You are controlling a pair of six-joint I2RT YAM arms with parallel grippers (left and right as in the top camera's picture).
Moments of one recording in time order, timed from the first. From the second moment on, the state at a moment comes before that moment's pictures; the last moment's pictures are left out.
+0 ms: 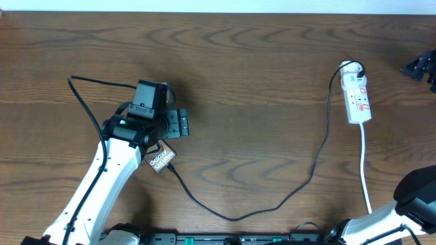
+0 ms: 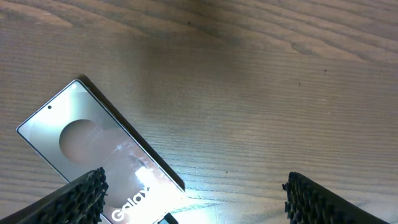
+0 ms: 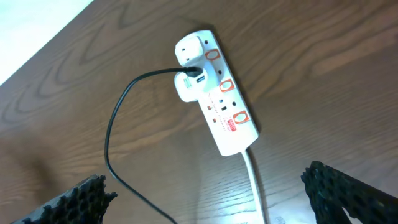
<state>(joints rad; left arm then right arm) -0.27 1.33 0.99 -0.76 0.02 -0.35 -0.63 1.87 1.98 -1.32 -0.47 -0.09</state>
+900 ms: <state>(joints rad) -0.27 1.33 0.99 -0.76 0.02 -0.35 -0.54 2.21 1.98 -1.25 -0.59 -0.42</state>
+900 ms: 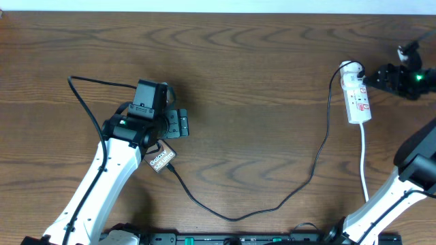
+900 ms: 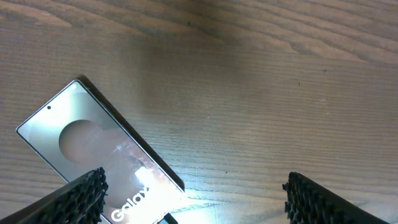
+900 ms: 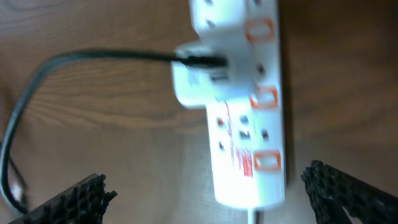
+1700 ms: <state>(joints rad) -0.27 1.33 0.99 -0.76 0.02 -0.35 -0.48 2.21 1.93 -1.11 -0.59 -0.45</state>
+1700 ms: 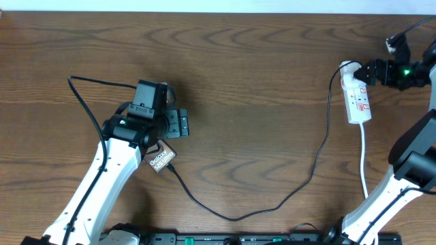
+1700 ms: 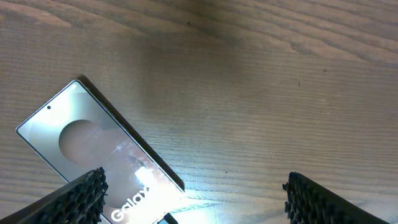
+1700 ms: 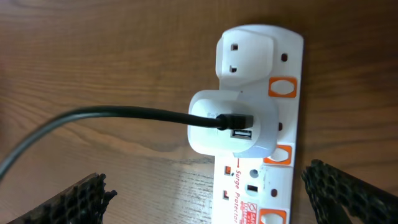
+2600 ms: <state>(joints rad) -0.27 1.33 0.99 -0.76 0.02 -0.35 -0.44 2.21 1.74 -0.96 -0.59 -0.31</state>
